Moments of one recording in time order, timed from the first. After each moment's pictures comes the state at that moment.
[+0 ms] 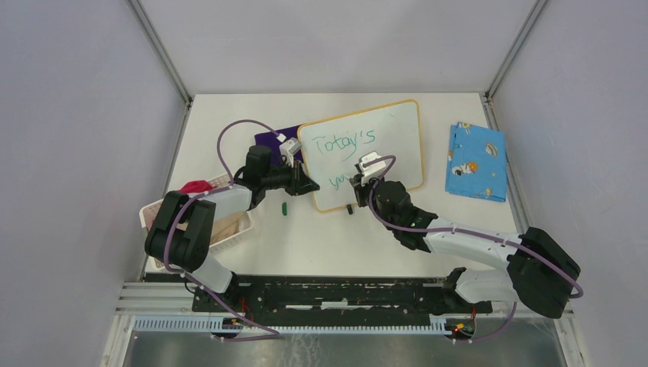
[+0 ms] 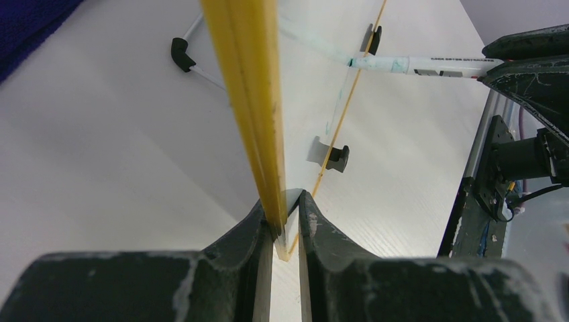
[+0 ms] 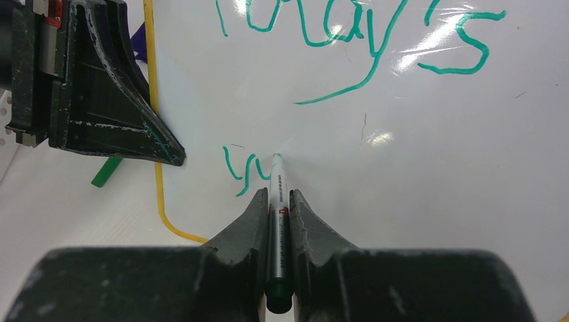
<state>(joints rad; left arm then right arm) -0.32 1.58 0.71 0.34 0.75 -0.21 0.89 1.25 0.59 0.45 0.40 0.05</state>
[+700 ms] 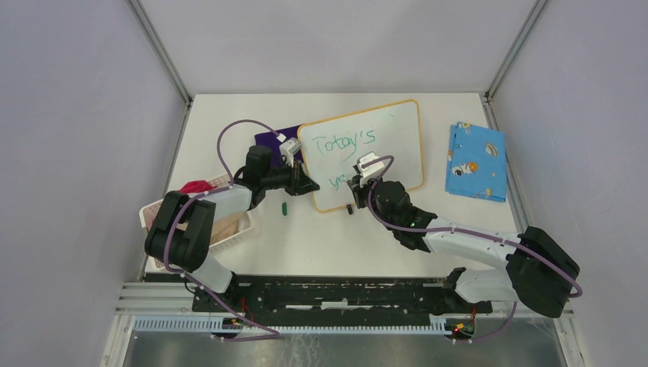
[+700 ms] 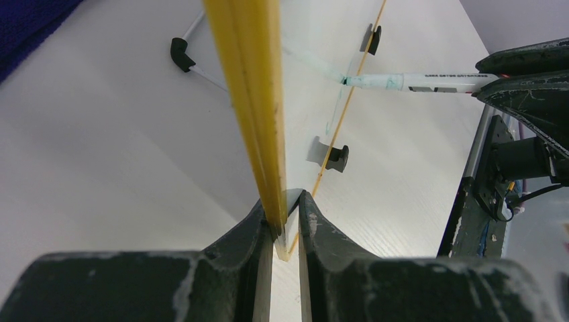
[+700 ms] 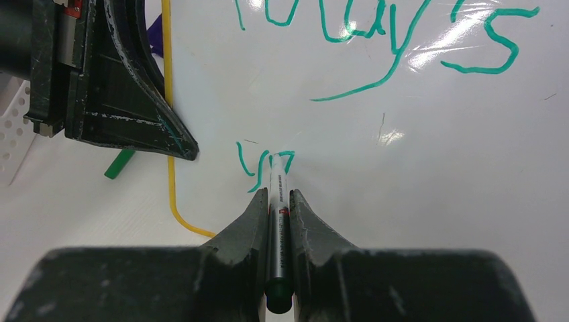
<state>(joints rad) -0.32 1.58 0.71 0.34 0.75 -0.21 0.89 1.26 0.59 0.45 0.36 0.06</state>
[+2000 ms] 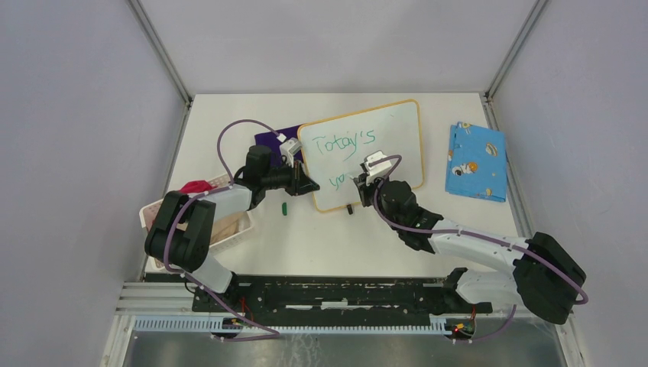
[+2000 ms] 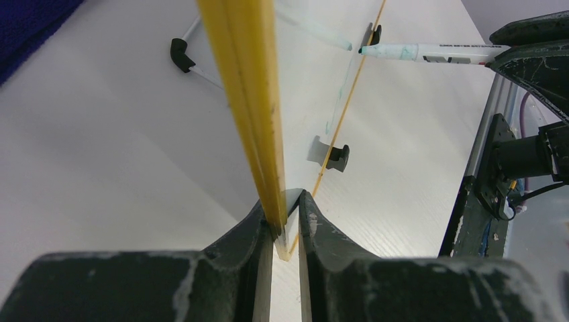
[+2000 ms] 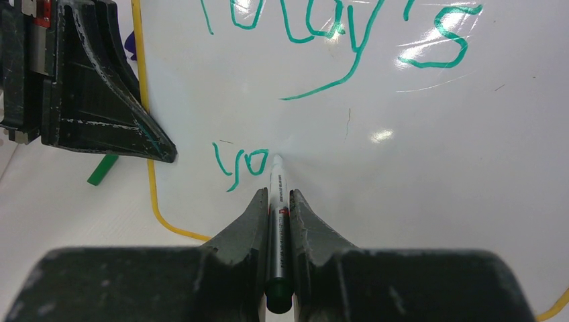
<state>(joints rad) -0.32 1.58 0.71 0.34 0.75 -0.20 0.87 1.21 0.57 0.43 0.37 0.06</state>
